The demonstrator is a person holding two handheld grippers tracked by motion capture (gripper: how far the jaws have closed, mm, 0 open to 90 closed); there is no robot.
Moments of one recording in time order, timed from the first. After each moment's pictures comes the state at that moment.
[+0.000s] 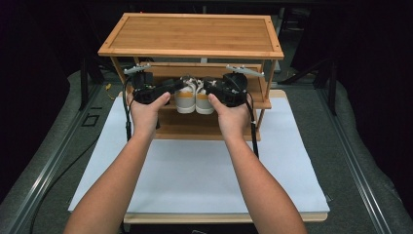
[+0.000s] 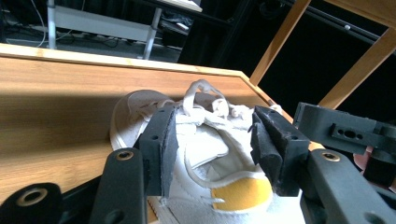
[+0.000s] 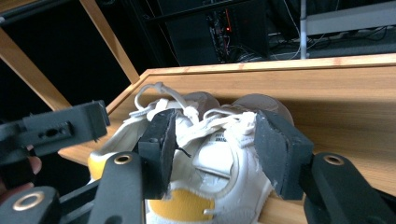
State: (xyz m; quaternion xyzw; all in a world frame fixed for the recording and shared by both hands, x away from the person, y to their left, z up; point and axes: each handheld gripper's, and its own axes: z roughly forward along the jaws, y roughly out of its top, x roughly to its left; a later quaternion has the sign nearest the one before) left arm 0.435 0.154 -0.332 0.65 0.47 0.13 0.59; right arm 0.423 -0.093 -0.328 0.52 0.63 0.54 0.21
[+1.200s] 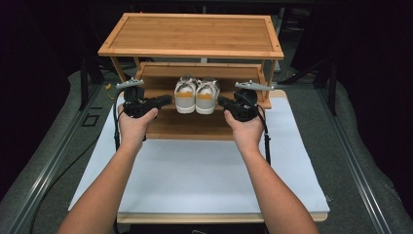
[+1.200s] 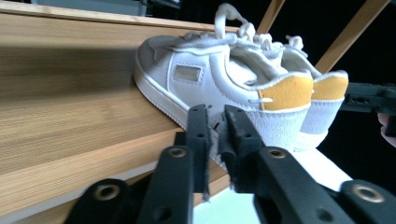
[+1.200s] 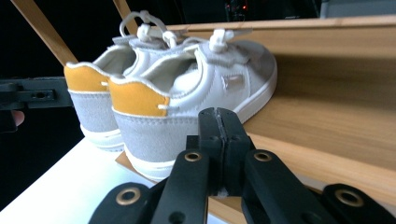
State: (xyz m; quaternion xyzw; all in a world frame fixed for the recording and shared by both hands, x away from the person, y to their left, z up) left arm 0.426 0.184 -0.368 0.70 0.43 0.12 0.55; right arm 0.409 -0.127 -0.362 0.48 0.68 0.52 0.18
